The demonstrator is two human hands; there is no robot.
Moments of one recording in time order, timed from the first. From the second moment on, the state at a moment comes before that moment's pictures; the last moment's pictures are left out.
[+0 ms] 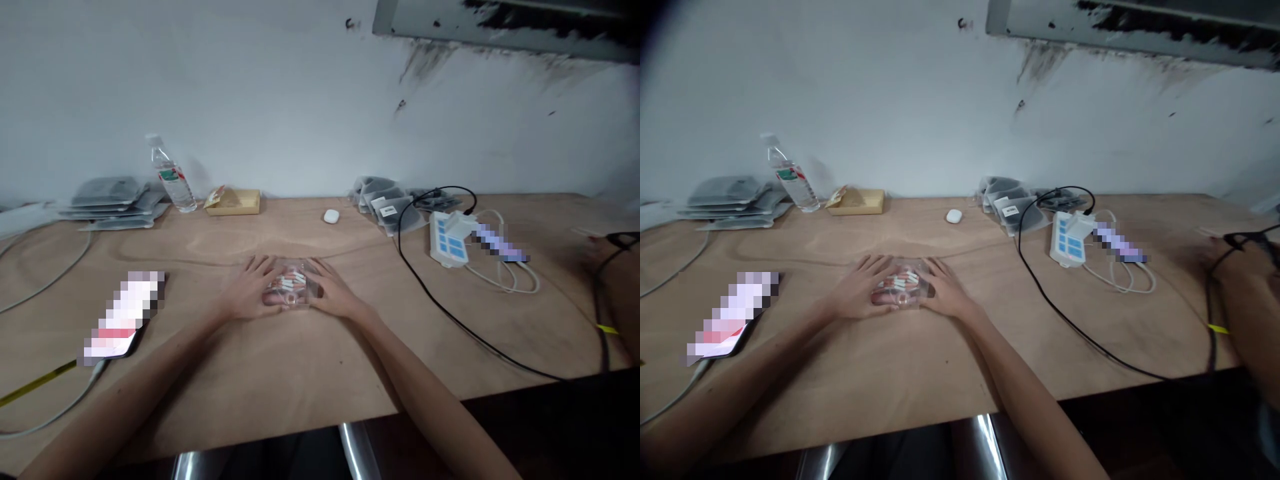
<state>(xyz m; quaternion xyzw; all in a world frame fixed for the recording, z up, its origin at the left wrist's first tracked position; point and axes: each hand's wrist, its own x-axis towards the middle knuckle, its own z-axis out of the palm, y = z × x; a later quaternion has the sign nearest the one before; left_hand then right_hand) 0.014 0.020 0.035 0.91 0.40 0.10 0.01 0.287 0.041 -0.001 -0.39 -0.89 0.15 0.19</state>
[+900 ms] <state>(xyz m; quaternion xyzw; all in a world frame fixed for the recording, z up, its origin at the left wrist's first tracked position) 0.017 0.019 0.034 0.88 0.46 0.12 0.00 0.282 0.034 0.009 -0.35 -0.90 0.14 0.23</state>
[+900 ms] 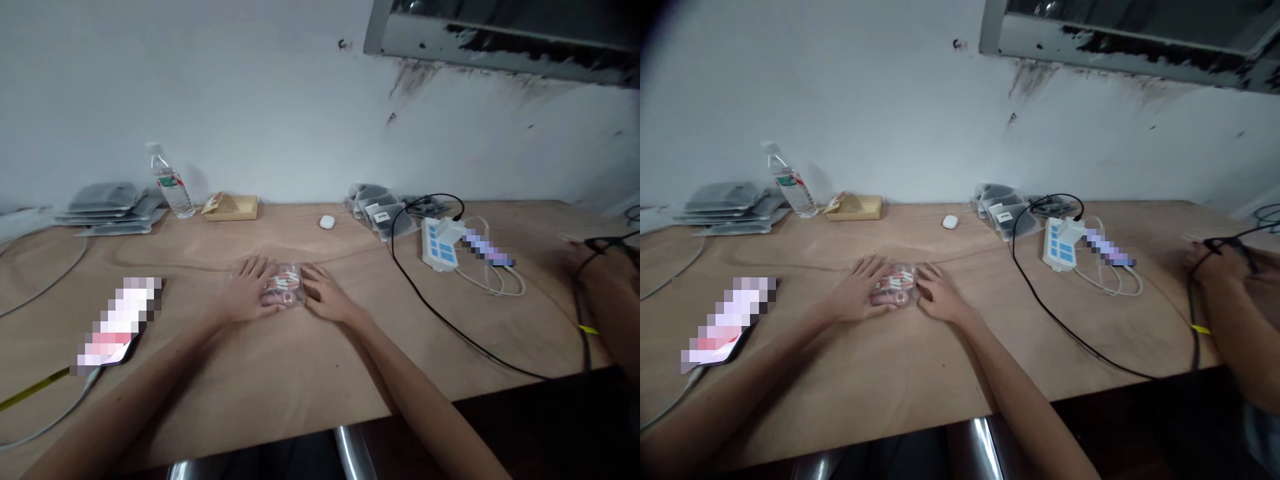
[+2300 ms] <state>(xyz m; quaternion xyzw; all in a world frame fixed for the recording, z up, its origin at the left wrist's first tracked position) 0.022 0.032 0.033 0.89 0.45 0.11 -0.04 0.278 0.026 0.003 -0.43 -0.88 0.12 0.15</state>
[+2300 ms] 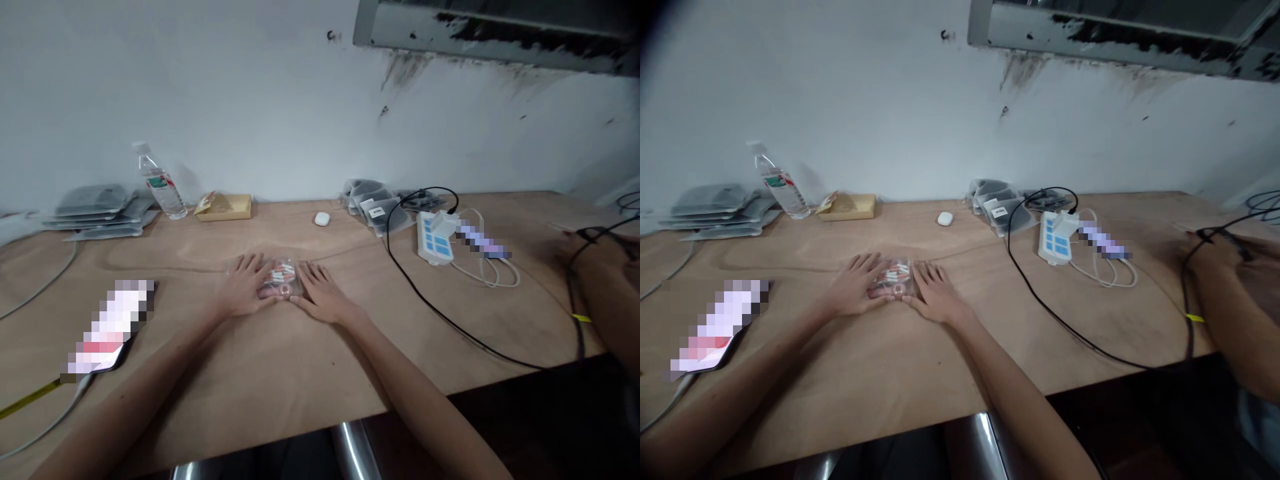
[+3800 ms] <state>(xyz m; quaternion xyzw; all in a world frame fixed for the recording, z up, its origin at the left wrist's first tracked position) 0.005 0.031 -0.016 0.86 0.50 0.04 -0.04 0.297 0.042 -0.008 -0.50 -0.86 0.02 0.08</state>
